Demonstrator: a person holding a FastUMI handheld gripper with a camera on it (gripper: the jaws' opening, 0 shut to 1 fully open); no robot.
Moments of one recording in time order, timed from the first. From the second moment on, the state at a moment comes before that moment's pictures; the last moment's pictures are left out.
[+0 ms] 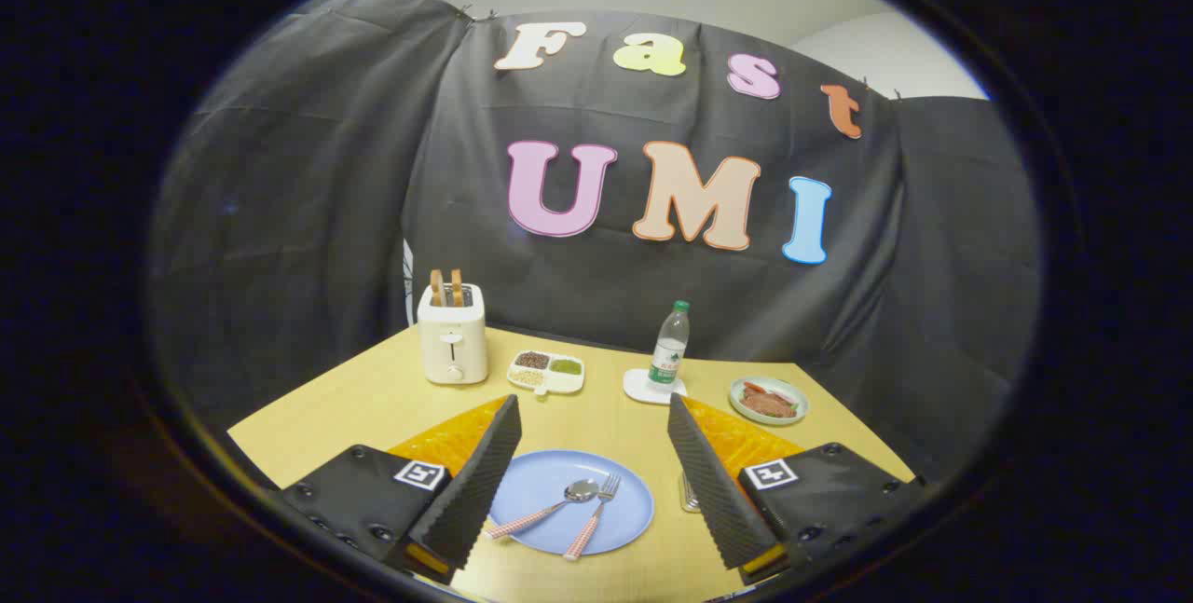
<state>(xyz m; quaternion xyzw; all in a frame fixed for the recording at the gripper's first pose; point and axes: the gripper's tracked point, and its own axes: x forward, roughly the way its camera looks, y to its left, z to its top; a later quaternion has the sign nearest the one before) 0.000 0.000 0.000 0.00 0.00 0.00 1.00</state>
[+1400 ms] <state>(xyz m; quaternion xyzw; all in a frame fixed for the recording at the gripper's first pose) 0.017 -0.014 -0.101 0.02 0.12 -0.07 0.99</state>
